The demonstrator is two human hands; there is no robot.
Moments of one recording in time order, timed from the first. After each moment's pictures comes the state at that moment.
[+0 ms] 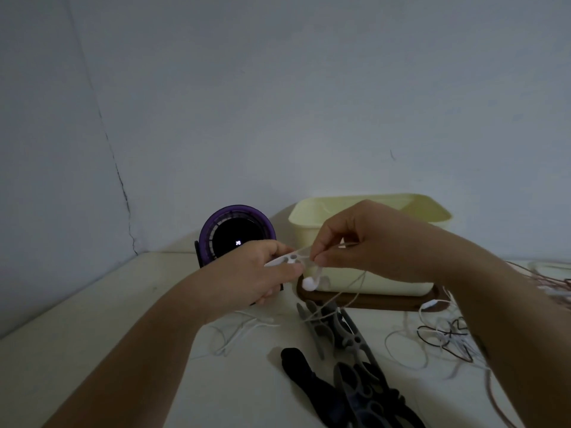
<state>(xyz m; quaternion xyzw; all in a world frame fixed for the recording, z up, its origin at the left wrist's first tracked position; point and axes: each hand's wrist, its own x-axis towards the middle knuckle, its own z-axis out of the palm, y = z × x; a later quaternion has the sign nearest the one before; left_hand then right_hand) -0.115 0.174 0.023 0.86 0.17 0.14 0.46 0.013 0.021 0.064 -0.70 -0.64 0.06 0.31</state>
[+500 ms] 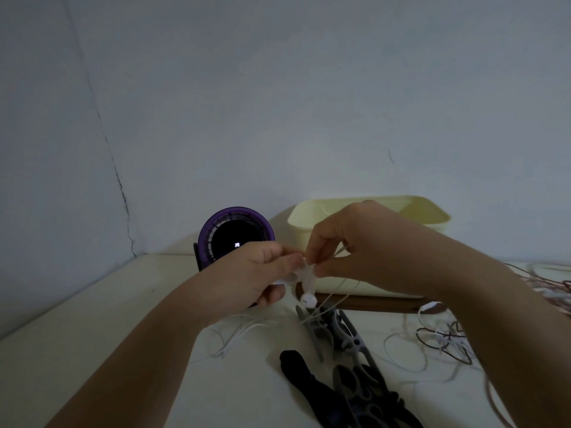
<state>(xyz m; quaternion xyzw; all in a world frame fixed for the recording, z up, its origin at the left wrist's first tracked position) -0.114 0.174 0.022 0.85 0.13 0.14 0.49 0.005 0.021 0.065 -0.70 -0.67 -0.04 0.25</state>
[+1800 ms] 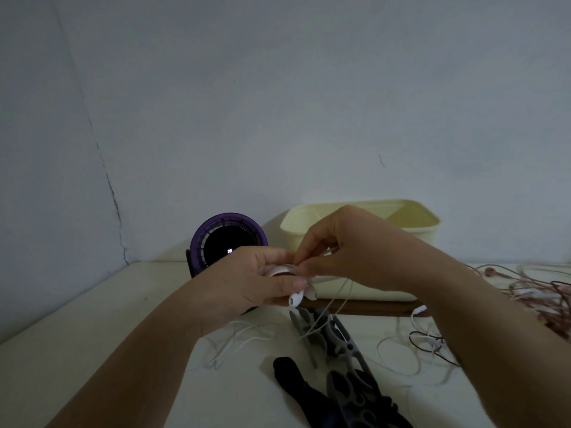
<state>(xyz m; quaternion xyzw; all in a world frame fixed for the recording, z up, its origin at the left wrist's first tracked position) -0.116 0.162 0.029 0.80 0.08 0.12 0.59 0.011 0.031 0.058 -0.71 -0.61 0.05 0.35</state>
